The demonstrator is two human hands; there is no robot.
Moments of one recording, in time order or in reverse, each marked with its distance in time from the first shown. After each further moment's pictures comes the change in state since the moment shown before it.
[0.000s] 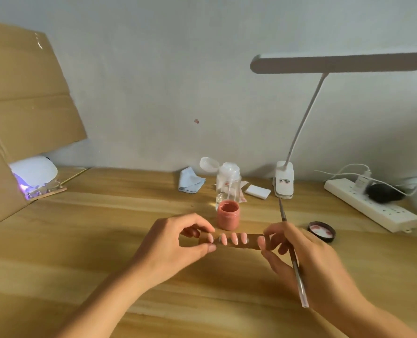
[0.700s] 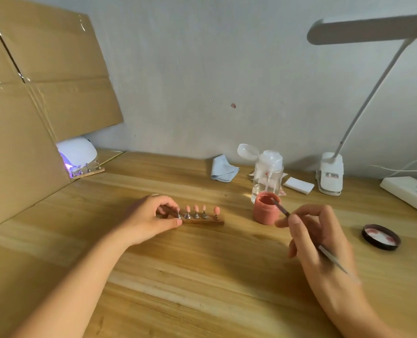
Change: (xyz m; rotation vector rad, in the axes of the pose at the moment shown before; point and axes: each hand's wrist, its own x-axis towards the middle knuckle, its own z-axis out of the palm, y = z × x) left_hand -0.002 -0.088 -0.069 0.243 0.014 -0.460; right_hand 0.025 -0.035 0.053 0.701 0.221 0.264
